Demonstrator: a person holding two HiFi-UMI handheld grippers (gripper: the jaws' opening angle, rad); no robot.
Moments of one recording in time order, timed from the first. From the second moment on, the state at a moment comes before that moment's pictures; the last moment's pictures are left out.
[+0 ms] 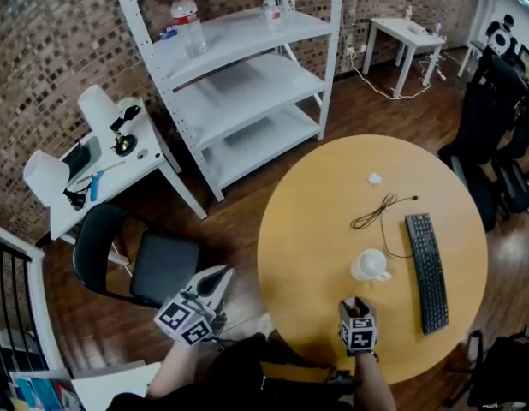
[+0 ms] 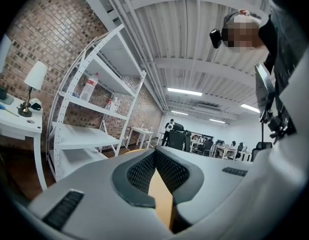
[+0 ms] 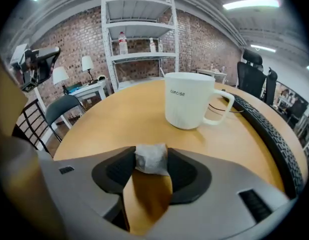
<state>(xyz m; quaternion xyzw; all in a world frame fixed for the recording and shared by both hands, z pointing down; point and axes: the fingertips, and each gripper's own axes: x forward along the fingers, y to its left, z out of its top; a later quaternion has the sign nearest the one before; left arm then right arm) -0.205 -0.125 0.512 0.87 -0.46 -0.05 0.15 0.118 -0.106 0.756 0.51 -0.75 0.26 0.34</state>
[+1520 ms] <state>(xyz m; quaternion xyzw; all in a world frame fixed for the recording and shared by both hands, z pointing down) -0.214 -0.140 0.509 0.88 -0.45 -0.08 0.13 0.168 -0.209 0.591 0.59 -0.78 0.14 0.18</state>
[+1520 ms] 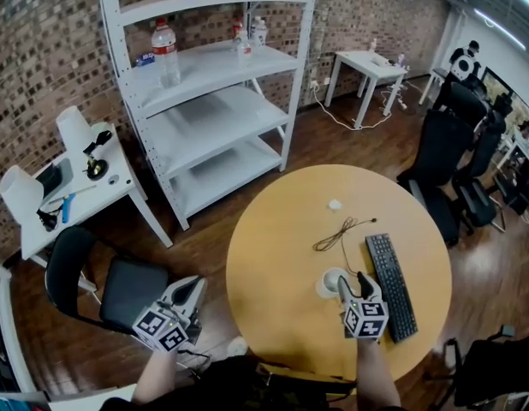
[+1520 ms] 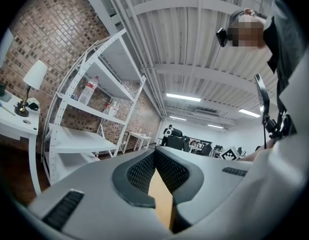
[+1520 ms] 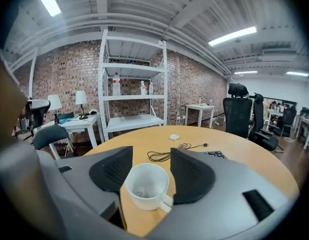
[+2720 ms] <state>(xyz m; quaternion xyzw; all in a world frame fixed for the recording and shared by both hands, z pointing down) -0.026 -0.201 0.469 0.95 -0.29 -0.06 0.08 0.302 -0.038 0.488 0.73 -0.68 0.08 -0.07</state>
